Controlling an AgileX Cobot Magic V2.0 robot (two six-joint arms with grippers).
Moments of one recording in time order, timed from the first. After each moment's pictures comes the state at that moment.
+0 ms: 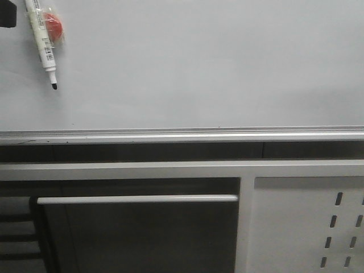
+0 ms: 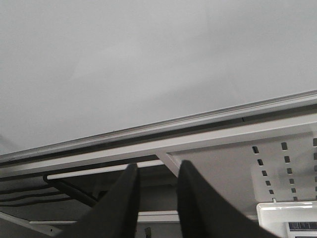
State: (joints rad) left arm -0.40 0.98 -0.58 -1.54 0.11 1.43; right arm -0.04 0.42 -0.44 0.60 0.56 -0.19
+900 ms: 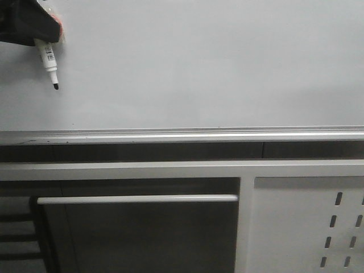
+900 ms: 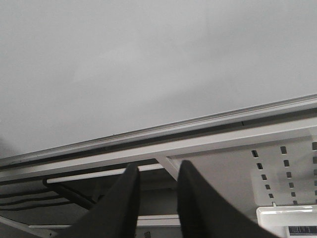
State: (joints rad) left arm -0.43 1.20 -0.72 -1.58 0.05 1.43; right arm -0.04 0.42 -0.44 0.60 0.55 -0.20
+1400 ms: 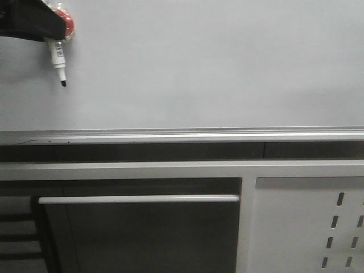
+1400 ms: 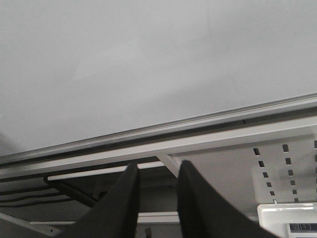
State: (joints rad) left arm -0.43 1.20 -0.72 -1.55 0.16 1.43; right arm -0.04 0.42 -0.44 0.60 0.57 -0.20
